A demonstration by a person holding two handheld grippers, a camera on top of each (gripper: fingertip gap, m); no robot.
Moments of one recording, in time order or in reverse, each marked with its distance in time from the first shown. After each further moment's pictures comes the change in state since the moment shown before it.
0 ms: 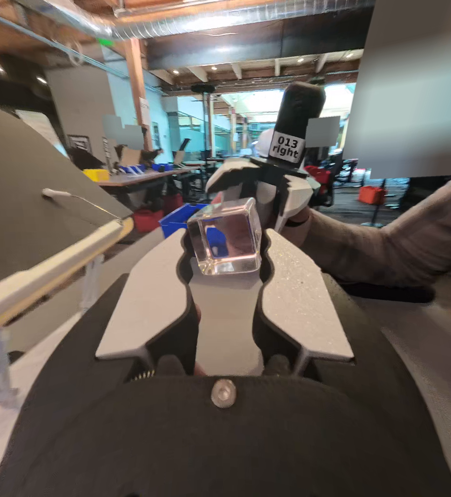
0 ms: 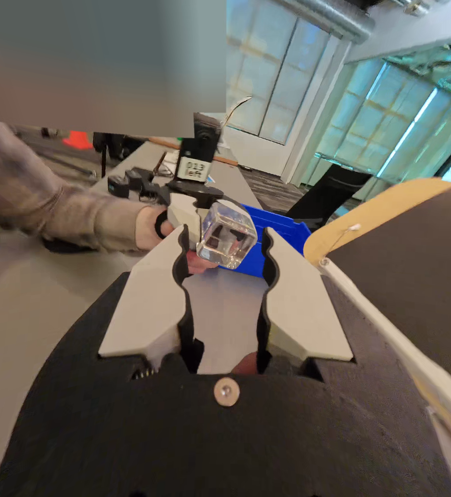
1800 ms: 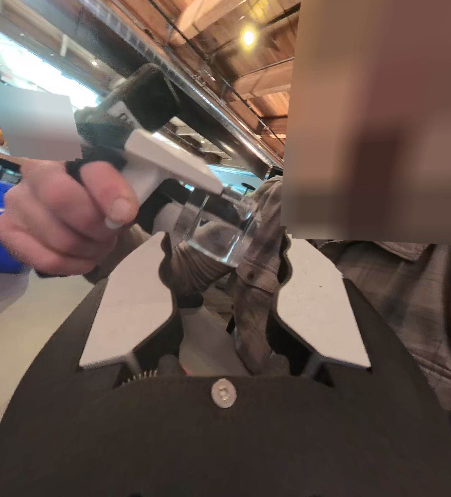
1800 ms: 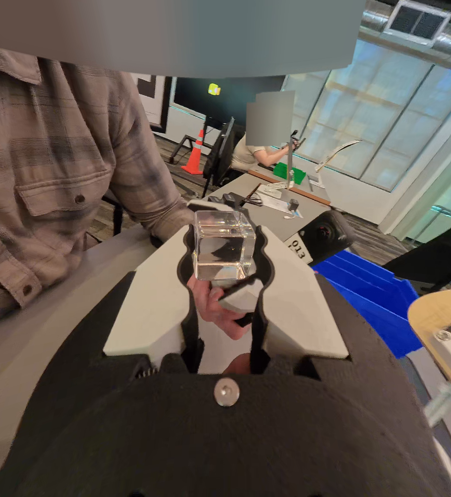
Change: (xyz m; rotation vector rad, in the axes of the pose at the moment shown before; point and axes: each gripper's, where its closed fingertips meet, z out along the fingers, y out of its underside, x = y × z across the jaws) left arm 0.102 0.005 0.000 0.084 0.783 -0.643; right arm -0.078 -0.009 -0.011 0.131 -0.434 -0.043
